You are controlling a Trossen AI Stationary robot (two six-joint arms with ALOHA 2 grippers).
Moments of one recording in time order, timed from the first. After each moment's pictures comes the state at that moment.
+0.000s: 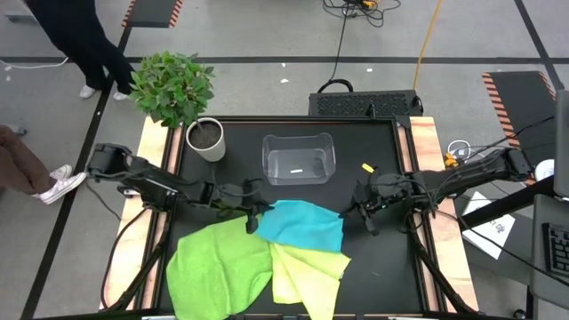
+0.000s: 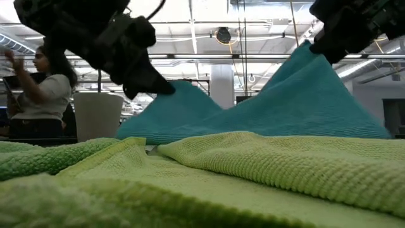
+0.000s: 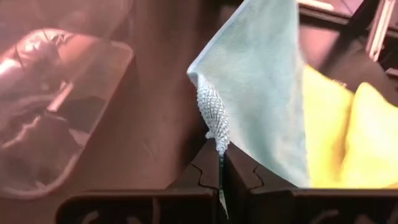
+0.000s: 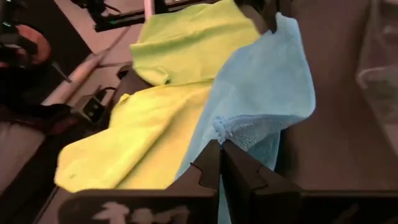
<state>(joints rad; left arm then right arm) -0.15 1.45 0.56 0.41 -0.14 -0.30 0.16 0.86 0.42 -0.02 -0.16 0.24</state>
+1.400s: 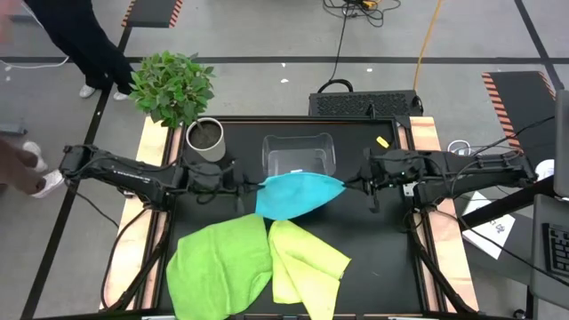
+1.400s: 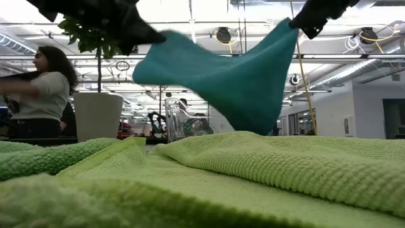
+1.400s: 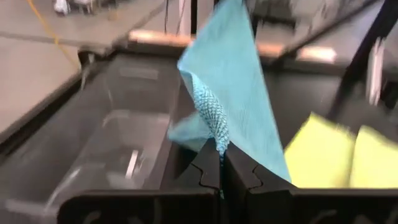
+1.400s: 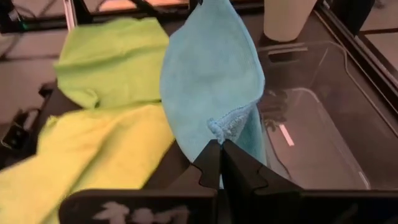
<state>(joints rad) -0.09 1.11 0.63 0.13 -0.19 -0.12 0.04 0.84 0.80 -0.52 0.02 0.11</state>
